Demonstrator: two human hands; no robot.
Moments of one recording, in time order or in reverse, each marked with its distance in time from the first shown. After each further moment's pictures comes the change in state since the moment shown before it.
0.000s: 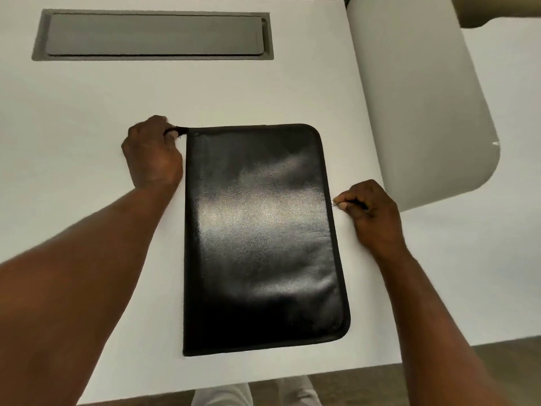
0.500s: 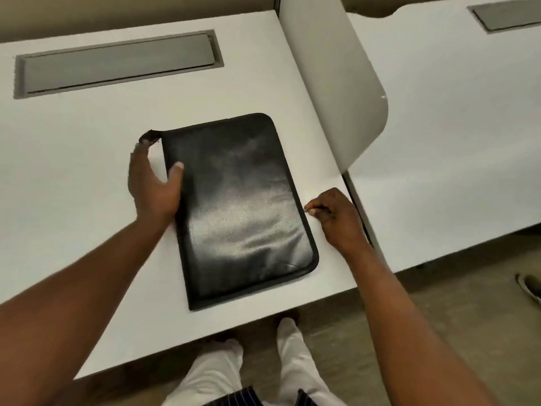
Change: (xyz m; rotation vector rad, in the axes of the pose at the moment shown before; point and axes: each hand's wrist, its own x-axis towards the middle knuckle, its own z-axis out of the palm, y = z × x) left_hand -0.090 0.041 -0.053 -0.379 -0.230 -0.146; right_hand -0.100 -0.011 -0.006 0.068 0.036 0.148
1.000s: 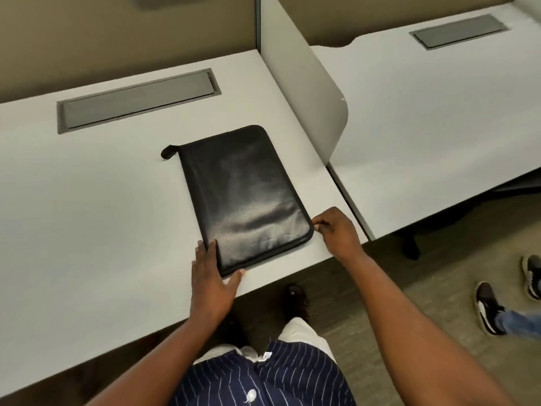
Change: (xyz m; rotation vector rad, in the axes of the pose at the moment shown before) left_hand -0.234 -0.018 -0.052 0.248 -0.437 0.022; right_hand -0.108 -0.015 -0.006 -0.068 0.040 0.174
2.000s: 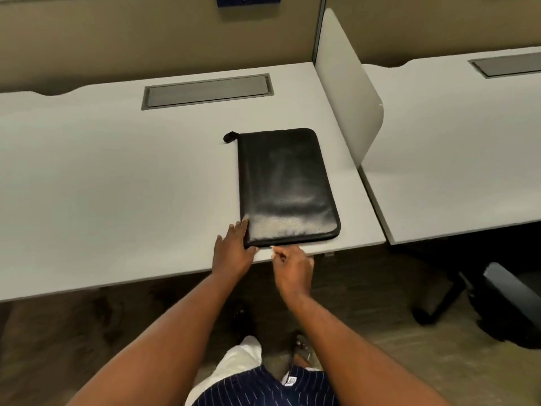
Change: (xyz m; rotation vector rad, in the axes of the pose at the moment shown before) left_hand -0.023 0.019 -0.006 0.164 -0.015 -0.045; right_hand -0.134 -0.075 0.114 -0.068 0.016 0.049
